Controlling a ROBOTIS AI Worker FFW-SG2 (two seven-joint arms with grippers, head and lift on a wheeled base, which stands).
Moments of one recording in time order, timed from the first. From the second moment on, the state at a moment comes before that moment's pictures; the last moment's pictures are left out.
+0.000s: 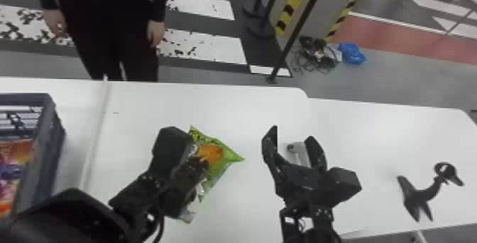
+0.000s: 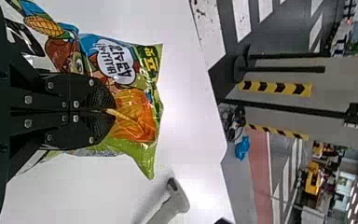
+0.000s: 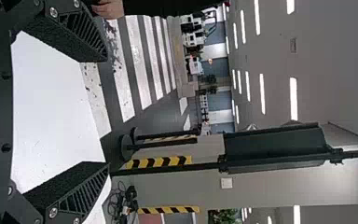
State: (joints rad) left arm 0.17 0.11 -0.60 -2.02 0.08 0.86 -0.06; right arm 0.62 -0.23 0.08 -1.96 -0.27 -0.26 -0.37
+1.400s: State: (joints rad) left arm 0.02 0.04 -0.80 -1.57 0.02 0.65 -0.06; right arm 0.60 -0.25 0.08 -1.95 -0.29 -0.26 -0.37
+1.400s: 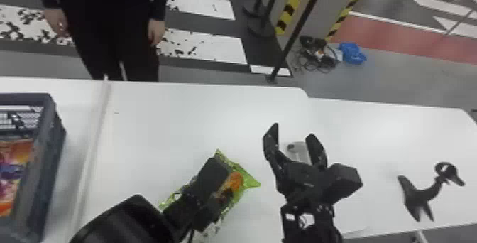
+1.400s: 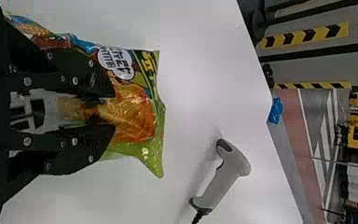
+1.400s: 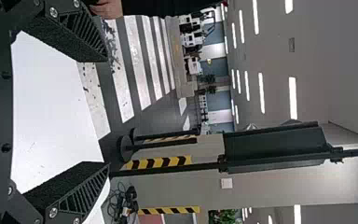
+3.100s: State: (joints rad) left arm 0.33 0.18 -0.38 -2.11 0.12 0.62 0.05; right arm 0.61 -0.25 0.08 -1.95 -0.33 -0.25 -0.35
